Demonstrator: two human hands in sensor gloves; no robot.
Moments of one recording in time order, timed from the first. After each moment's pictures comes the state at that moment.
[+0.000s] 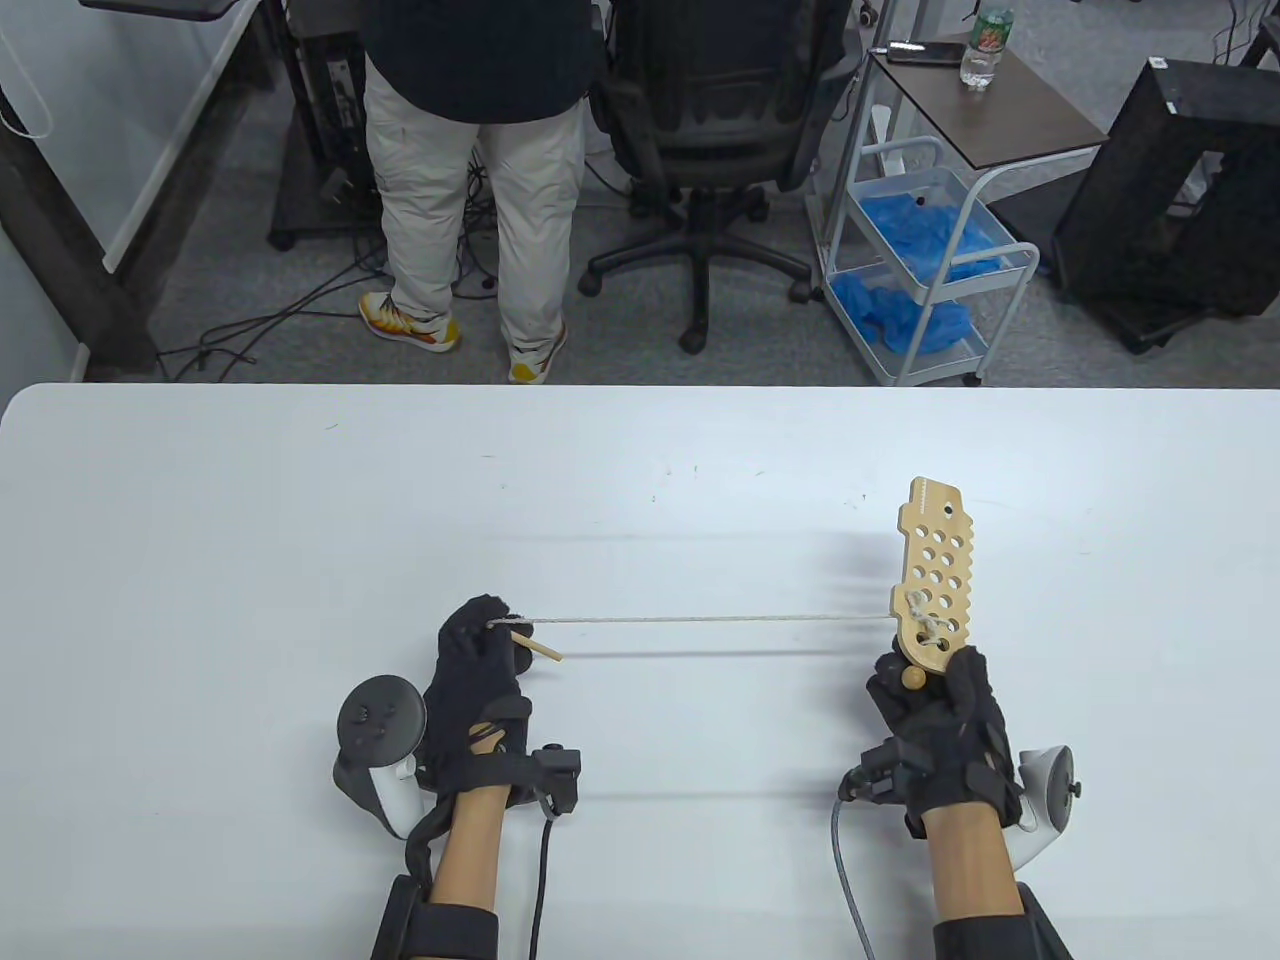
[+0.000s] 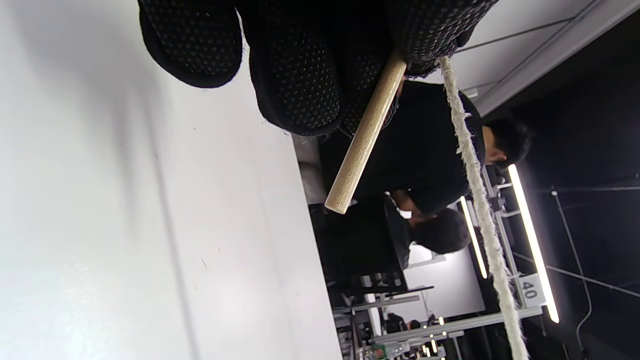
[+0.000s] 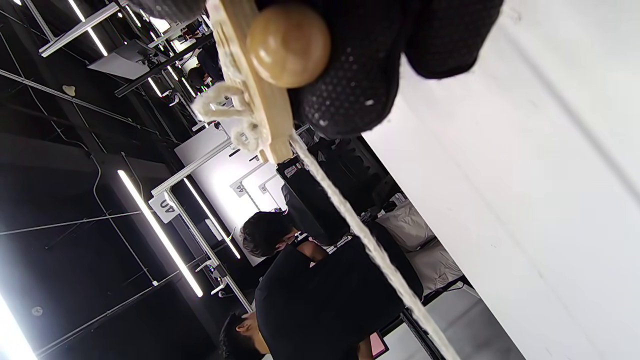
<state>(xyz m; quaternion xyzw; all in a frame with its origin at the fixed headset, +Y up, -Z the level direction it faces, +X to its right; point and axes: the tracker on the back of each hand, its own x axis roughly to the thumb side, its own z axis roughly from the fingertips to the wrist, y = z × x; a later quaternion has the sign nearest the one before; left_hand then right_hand) -0.202 -0.742 -0.263 0.08 0.16 0.58 0.79 0.242 -0.771 -0.236 -0.21 -0.11 0.40 0.88</state>
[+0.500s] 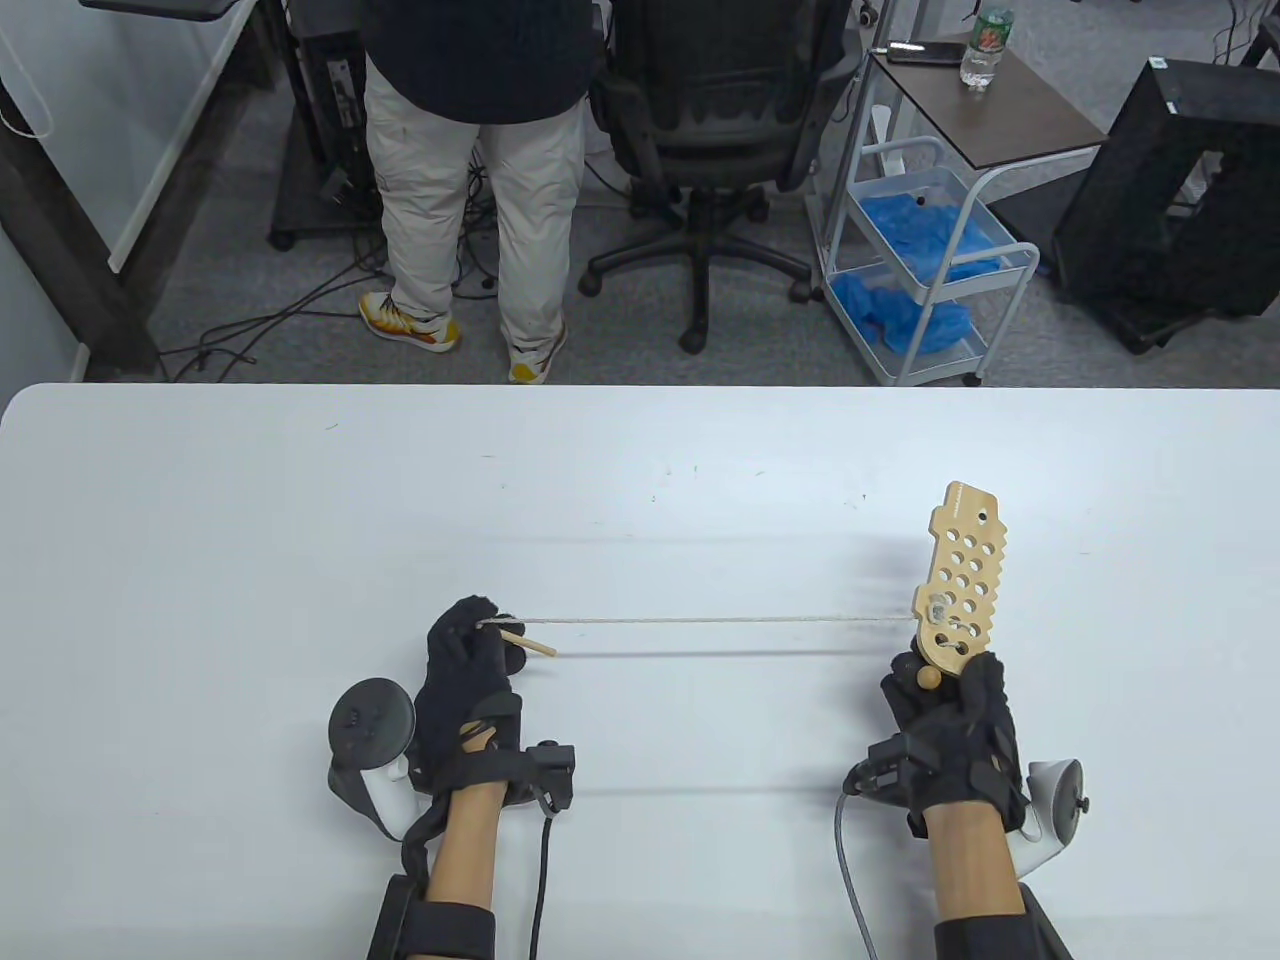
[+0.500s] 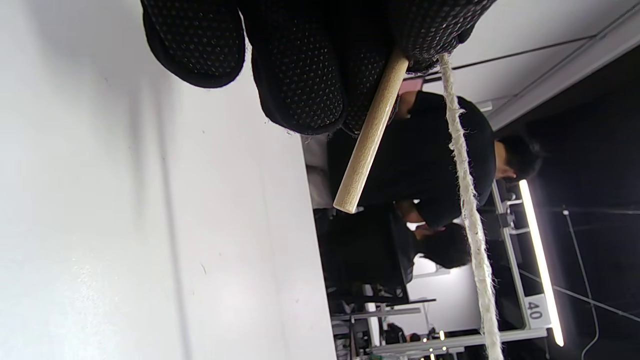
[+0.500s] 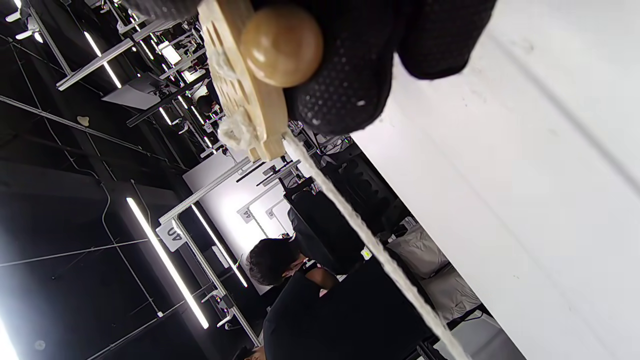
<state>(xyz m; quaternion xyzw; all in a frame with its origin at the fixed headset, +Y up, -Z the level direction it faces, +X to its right) -0.207 -0.746 -0.262 0.08 0.18 0.61 0.77 0.249 -0.776 -0.232 -0.24 -0.14 0.39 0.88</state>
